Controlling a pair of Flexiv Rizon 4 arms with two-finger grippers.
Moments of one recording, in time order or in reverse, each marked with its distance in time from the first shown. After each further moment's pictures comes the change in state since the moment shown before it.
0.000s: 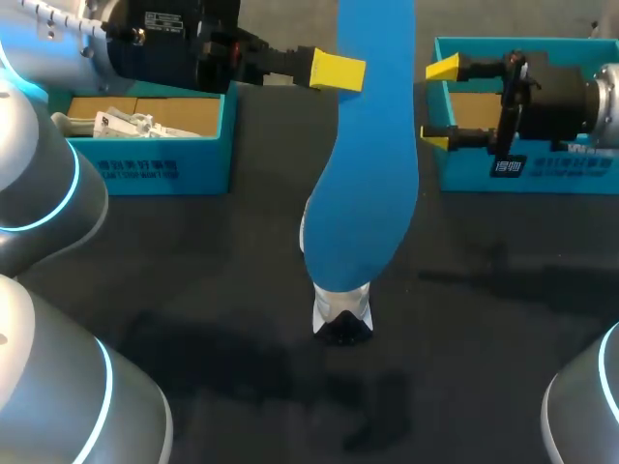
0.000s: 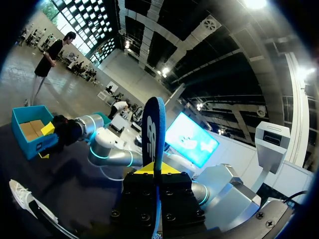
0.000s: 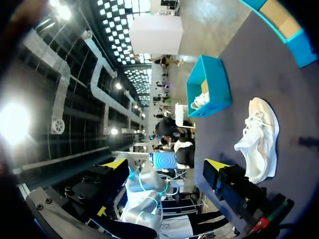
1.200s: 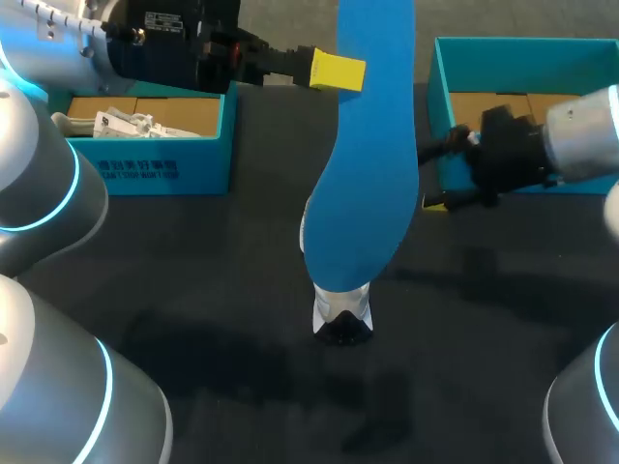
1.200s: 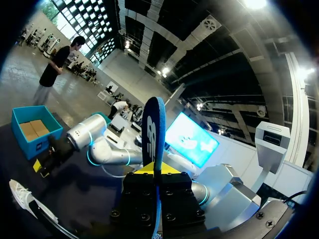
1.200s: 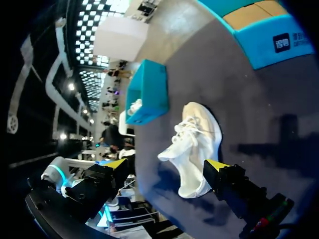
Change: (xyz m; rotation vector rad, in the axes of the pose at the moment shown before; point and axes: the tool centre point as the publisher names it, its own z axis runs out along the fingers) left arm 0.000 0.000 0.000 0.000 0.000 0.000; right arm -0.138 0.000 0.008 -0.072 -0.471 -0.049
